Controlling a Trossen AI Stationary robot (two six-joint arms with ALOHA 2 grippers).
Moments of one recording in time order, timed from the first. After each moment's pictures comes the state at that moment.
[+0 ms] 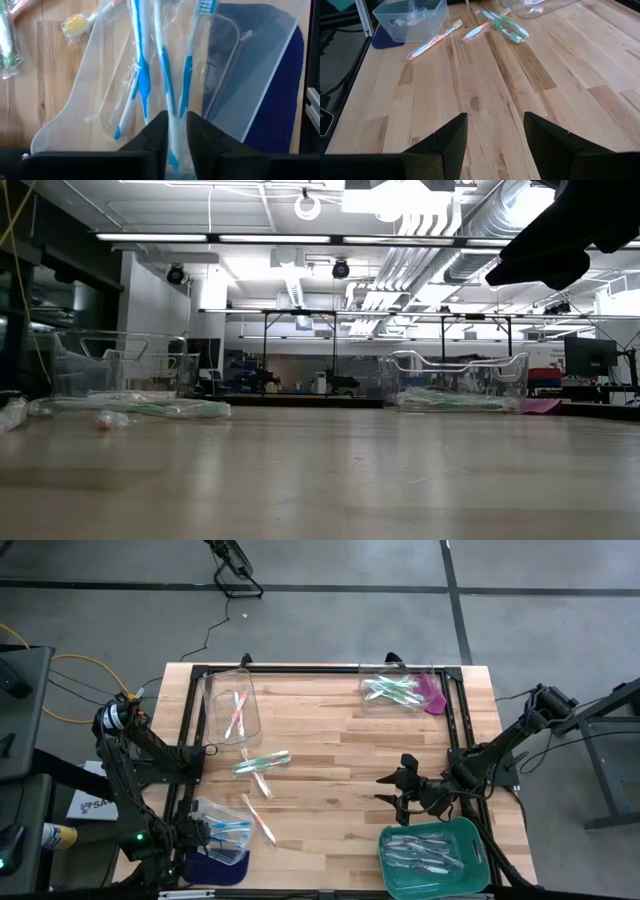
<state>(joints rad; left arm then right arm) -1.29 1.46 1.04 -1.06 -0.33 -1.31 0.64 1.18 0.56 -0.02 0.66 0.61</state>
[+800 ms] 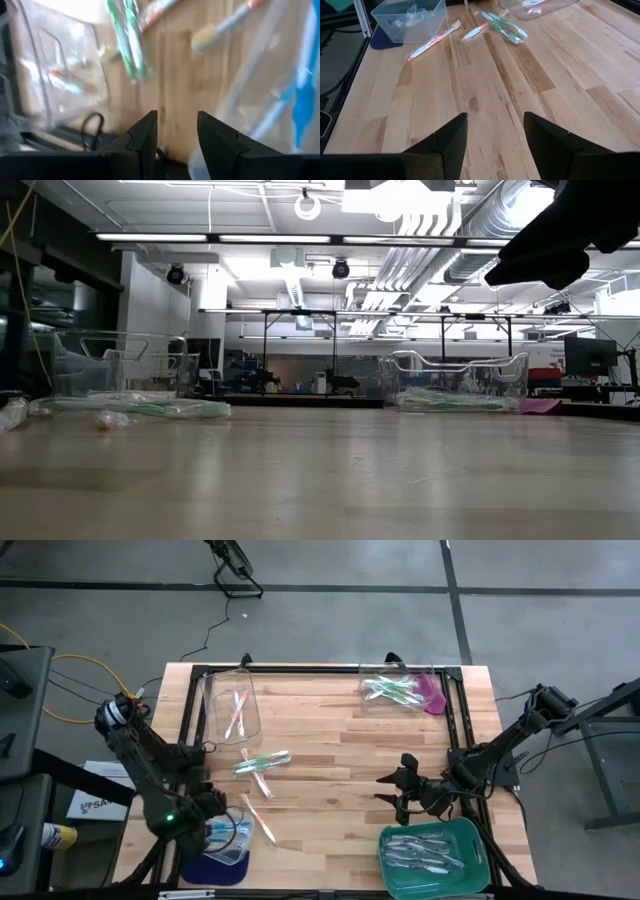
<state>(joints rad) -1.03 1.42 1.04 -1.41 -0.39 -1.08 0.64 1.18 0.56 -0.02 0.66 0.61</state>
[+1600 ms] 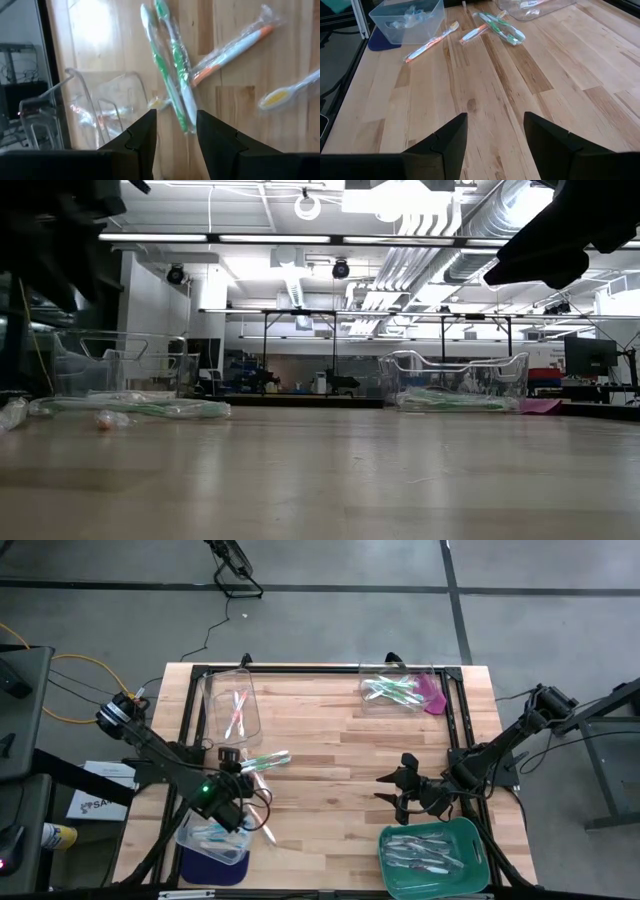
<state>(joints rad) -0.69 1.42 1.04 -1.30 -0.59 -0.61 0.64 1.18 0.56 -0.02 0.67 0.61</state>
